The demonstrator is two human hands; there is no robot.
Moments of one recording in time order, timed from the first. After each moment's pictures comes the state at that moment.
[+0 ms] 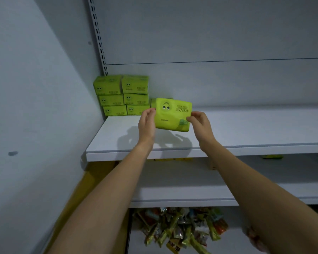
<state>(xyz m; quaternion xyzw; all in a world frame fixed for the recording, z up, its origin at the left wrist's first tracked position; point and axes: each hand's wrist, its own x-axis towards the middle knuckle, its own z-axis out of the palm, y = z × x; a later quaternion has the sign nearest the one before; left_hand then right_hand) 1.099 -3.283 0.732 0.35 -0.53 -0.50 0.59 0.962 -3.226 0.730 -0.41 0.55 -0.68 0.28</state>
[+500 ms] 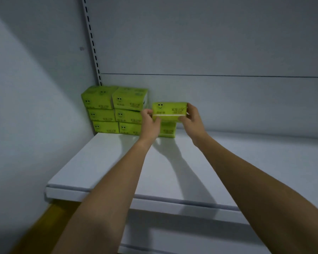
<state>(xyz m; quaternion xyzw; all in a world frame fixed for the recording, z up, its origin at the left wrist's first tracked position) 1.010 -3.426 0.746 0.44 -0.59 -0.37 0.56 0.883 -3.396 0.751 -0.52 0.52 -0.61 0.28</state>
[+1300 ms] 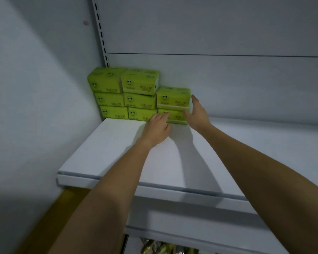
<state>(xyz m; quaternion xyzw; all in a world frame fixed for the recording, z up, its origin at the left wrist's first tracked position) 1.052 -3.439 0.697 0.47 -0.84 -0.07 0.25 0.897 -3.430 0.725 -0.61 0.67 -0.39 0.14</state>
